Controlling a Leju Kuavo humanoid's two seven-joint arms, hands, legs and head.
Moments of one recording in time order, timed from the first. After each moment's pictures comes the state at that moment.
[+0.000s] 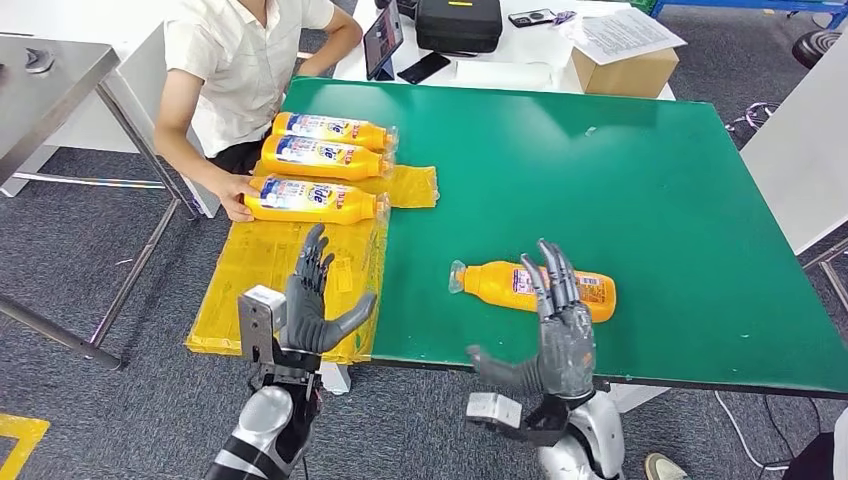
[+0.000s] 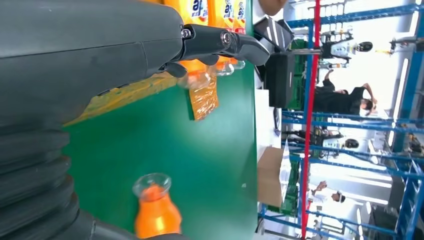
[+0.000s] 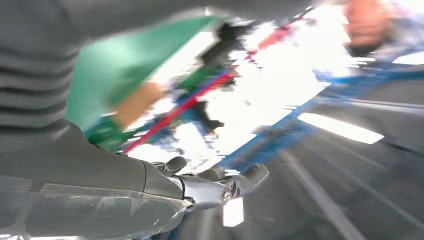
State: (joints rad) left arm -0.13 -0.20 -0.34 -1.28 0.24 0.28 -0.40; right arm 0.02 0.04 0.25 -1.52 0.87 -0.69 -0.62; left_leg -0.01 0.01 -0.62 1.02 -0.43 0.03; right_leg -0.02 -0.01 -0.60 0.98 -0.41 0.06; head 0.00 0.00
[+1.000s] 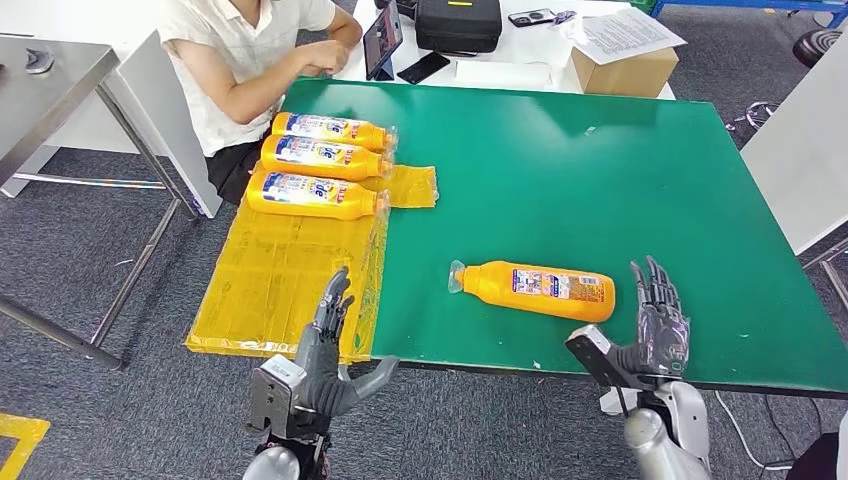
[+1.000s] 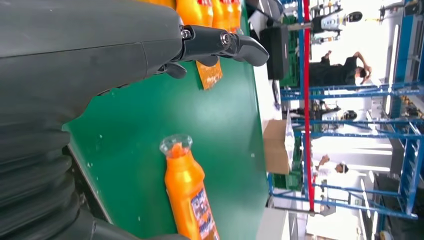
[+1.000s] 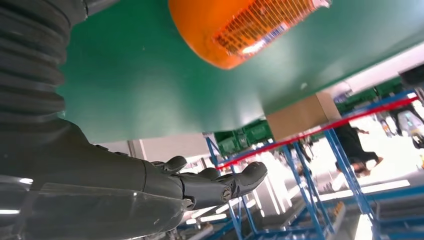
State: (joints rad) left arm 0.04 -0.18 -0.45 -1.42 0.14 0.28 -0.43; right arm -0.17 -0.15 -0.03 -1.00 0.87 -0.68 -0.49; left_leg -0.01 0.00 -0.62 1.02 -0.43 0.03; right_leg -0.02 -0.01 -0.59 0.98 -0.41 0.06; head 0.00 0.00
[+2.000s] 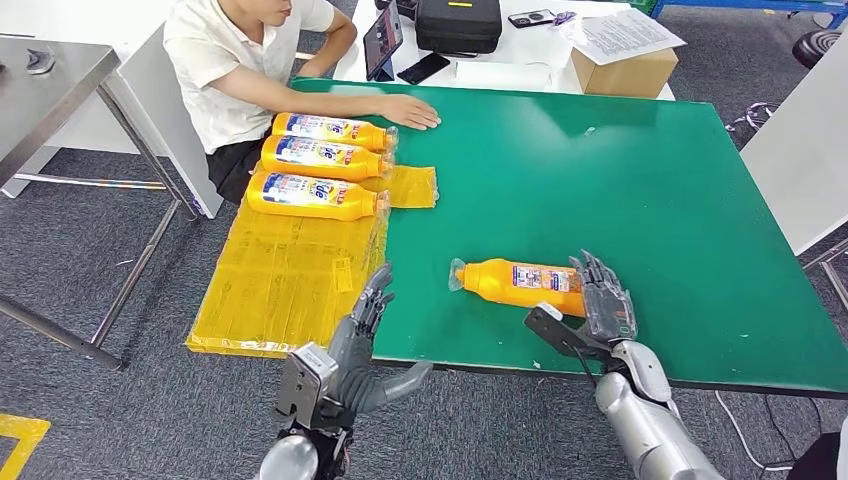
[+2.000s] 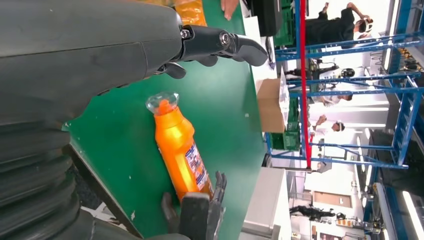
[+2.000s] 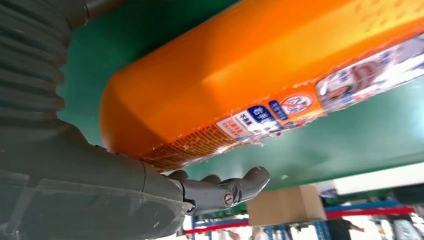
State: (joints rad) left arm -0.02 -0.19 -0.52 -1.39 0.16 0.20 -0.38; right arm -0.41 -0.15 0.19 -0.67 0.91 -0.46 -0.35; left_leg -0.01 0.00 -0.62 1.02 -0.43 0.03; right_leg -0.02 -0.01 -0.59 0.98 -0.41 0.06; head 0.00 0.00
